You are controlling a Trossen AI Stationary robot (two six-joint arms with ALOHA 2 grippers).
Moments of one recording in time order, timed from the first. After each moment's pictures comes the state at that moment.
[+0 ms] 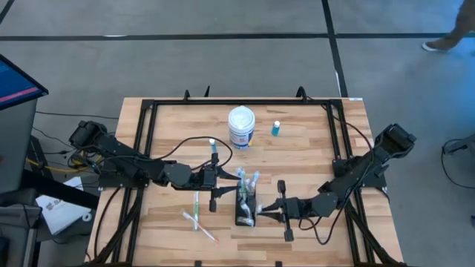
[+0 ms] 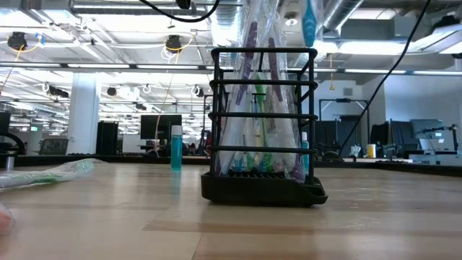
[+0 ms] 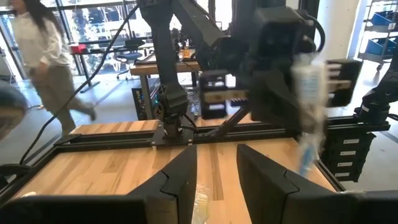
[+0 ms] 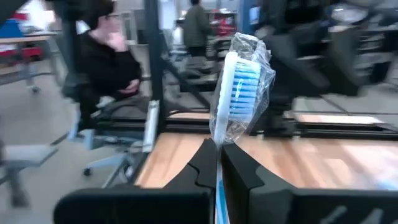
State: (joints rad) left arm -0.38 1.43 0.83 0.55 -0.40 0.04; right arm 0.69 1.50 0.76 0.70 0.60 0.04
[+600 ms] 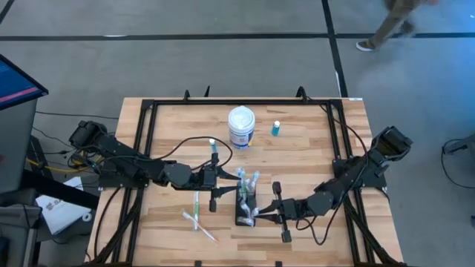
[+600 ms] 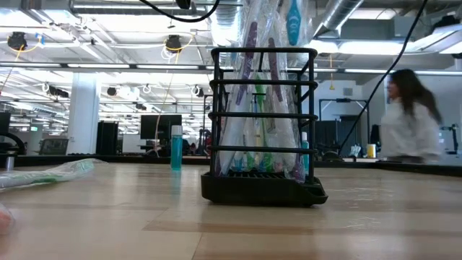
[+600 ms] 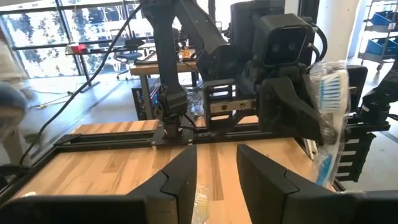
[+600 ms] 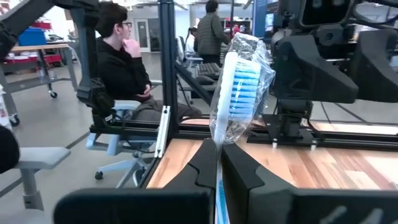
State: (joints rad) left arm -0.38 1.43 0.83 0.55 -0.40 0.04; right arm 0.66 1.56 0.76 0.81 0.51 0.03
